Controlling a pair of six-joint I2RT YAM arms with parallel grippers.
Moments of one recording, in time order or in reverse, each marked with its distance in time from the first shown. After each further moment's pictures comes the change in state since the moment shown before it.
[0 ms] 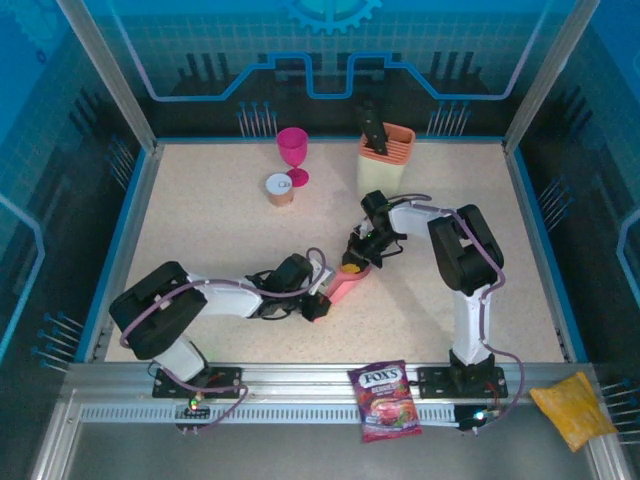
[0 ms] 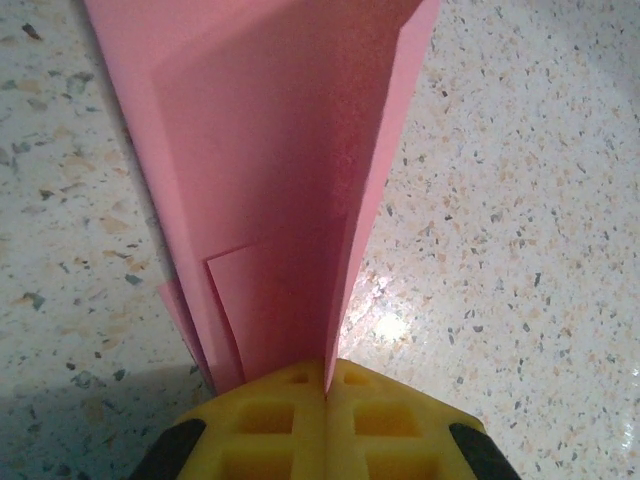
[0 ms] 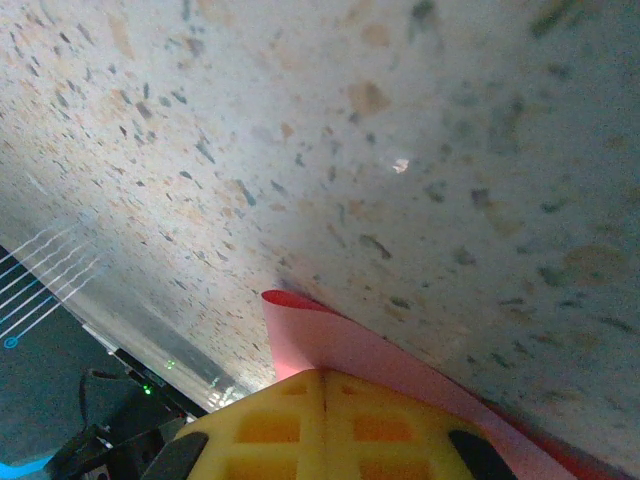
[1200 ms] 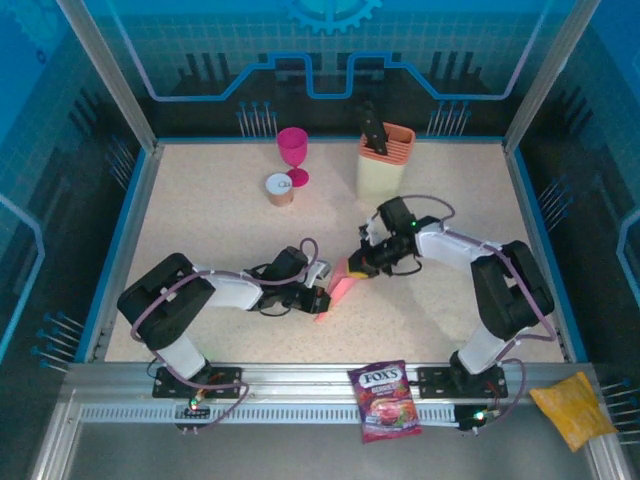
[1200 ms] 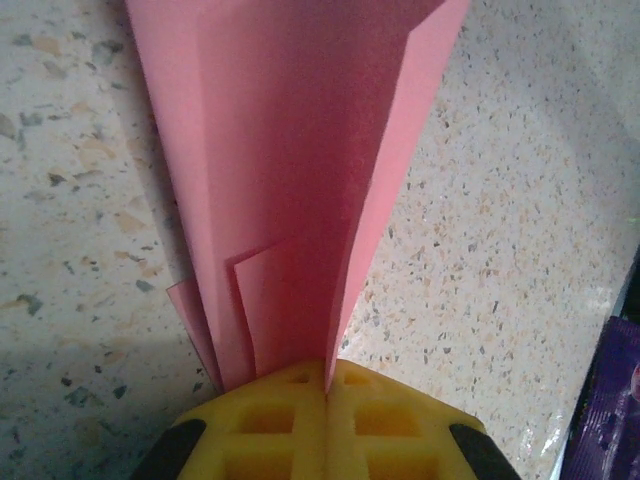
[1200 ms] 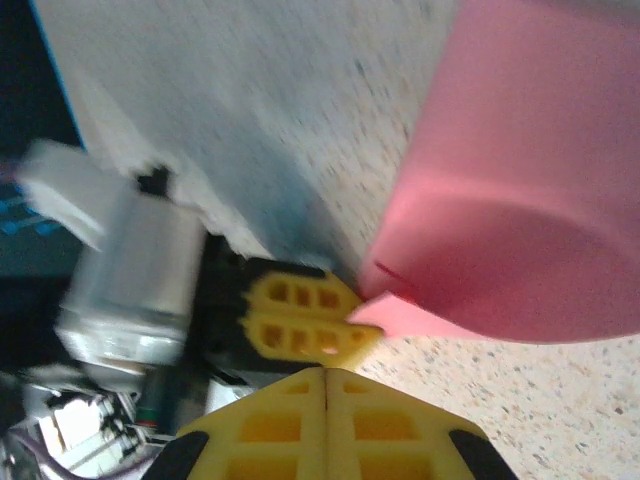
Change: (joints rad) left arm 0.081 0.063 0.011 0.043 0.166 -0.141; right arm 0.031 -0.409 -0.342 0.192 -0.073 -0.105
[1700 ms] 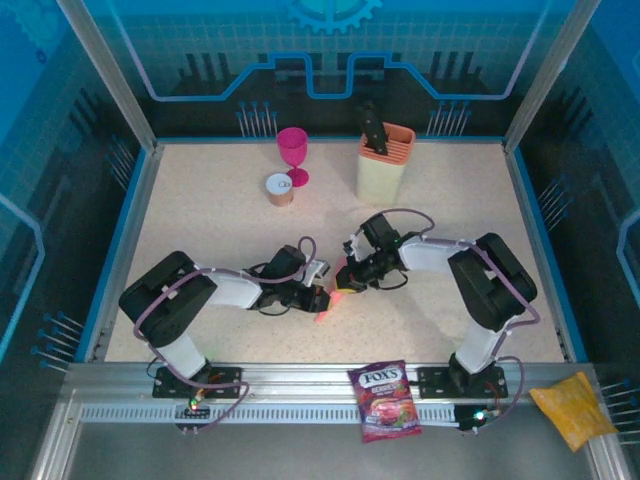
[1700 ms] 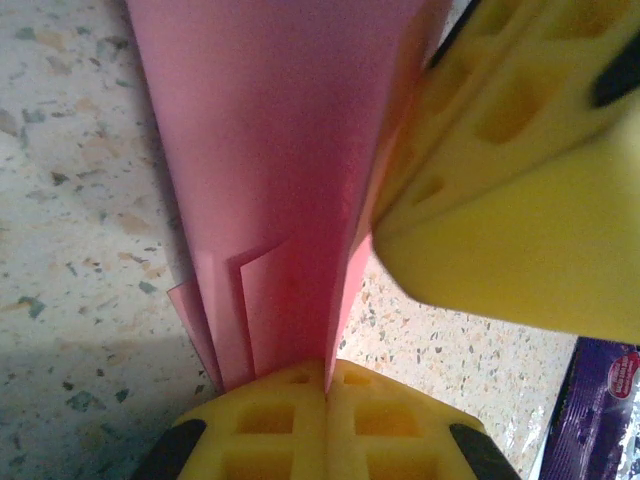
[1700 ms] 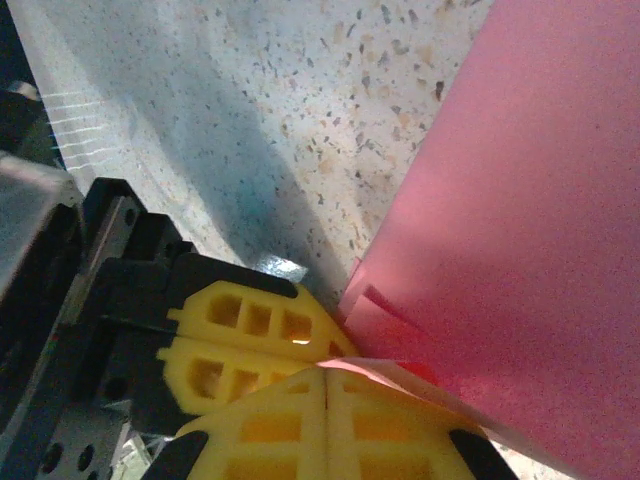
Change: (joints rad) left arm 0.021 0.016 -0.003 0.021 0.046 -0.014; right arm 0.097 0.101 -0.058 0.205 0.001 0.016
